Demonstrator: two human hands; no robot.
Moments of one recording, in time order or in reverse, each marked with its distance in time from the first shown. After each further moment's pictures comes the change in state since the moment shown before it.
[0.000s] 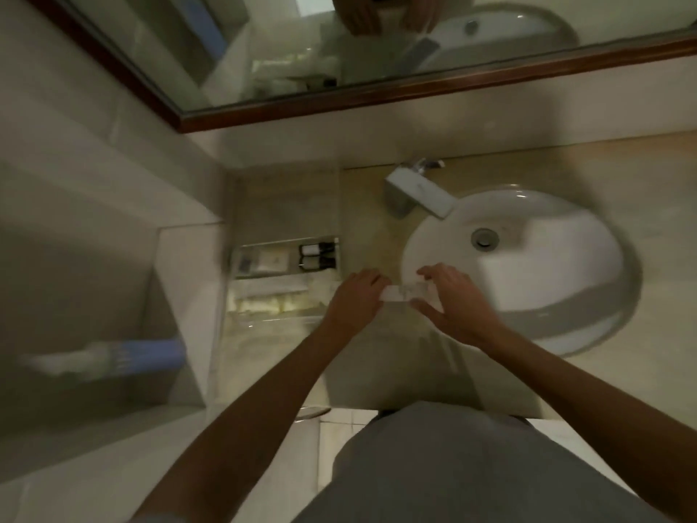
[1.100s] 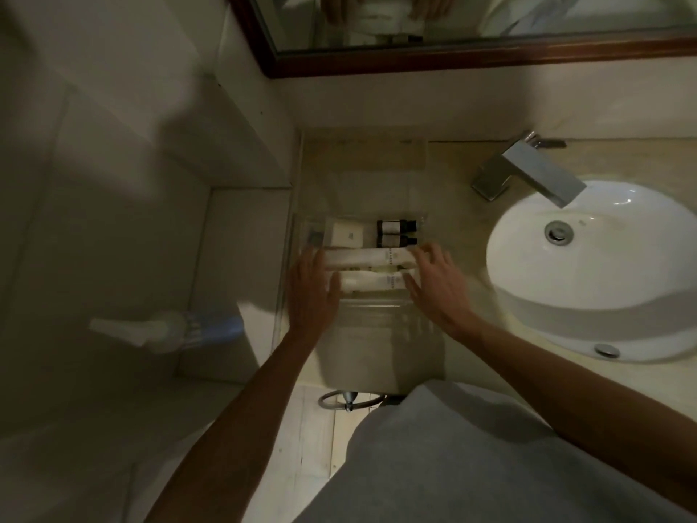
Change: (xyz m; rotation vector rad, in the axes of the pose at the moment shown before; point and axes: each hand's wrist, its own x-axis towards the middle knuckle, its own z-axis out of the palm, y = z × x) left_hand -0.138 -0.186 0.003 -0.051 0.293 -0.571; right_hand 0.082 -0.141 0.124 -0.128 0.036 0.077
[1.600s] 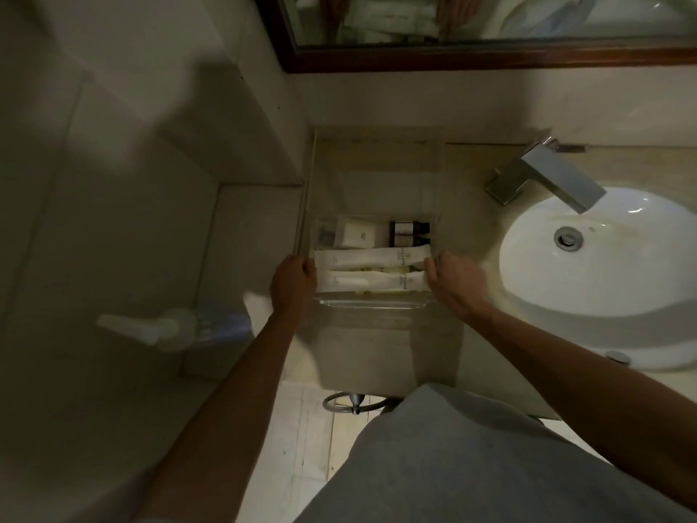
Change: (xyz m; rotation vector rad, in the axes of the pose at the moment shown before) left_hand 0.037 -0.047 -0.015 -0.211 -0.021 -0.300; right_hand 0.024 0.004 0.000 -0.028 -0.063 0.252
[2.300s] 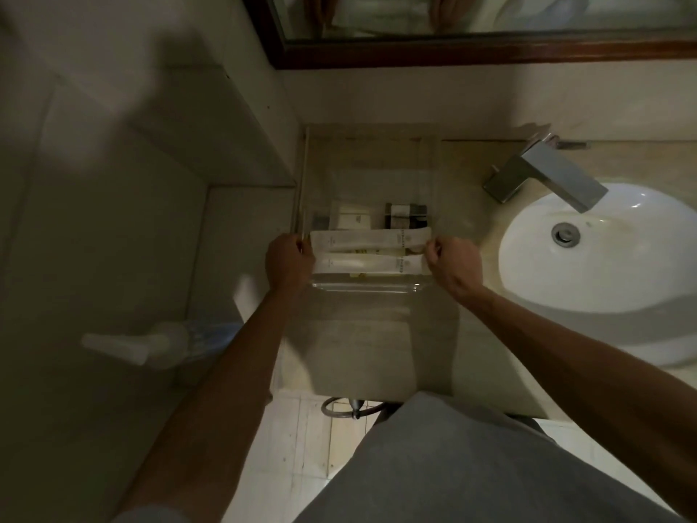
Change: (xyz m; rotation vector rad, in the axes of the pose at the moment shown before) left_hand 0.042 0.027 -0.009 -0.010 0.039 -0.016; right_hand 0.031 -0.010 -0.008 0.179 0.079 0.052
